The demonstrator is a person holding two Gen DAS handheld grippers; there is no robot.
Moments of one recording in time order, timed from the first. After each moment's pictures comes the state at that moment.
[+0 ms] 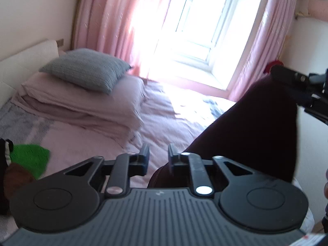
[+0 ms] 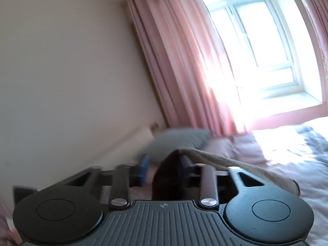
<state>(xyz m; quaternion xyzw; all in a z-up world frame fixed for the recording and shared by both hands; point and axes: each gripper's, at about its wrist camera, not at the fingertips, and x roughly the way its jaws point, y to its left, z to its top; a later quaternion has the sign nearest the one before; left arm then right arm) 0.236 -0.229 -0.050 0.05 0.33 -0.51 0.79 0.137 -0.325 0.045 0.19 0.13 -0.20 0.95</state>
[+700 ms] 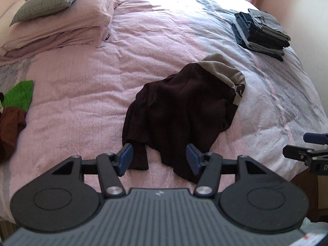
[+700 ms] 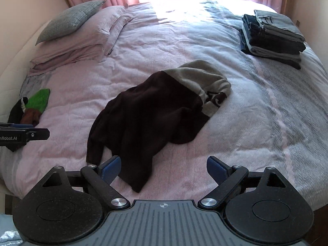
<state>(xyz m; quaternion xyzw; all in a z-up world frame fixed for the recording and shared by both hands) 0.082 -0.225 -0.138 0.29 0.45 -0.48 0.69 -0.087 -0.309 -0.124 0.30 0.43 -0.34 0.78</state>
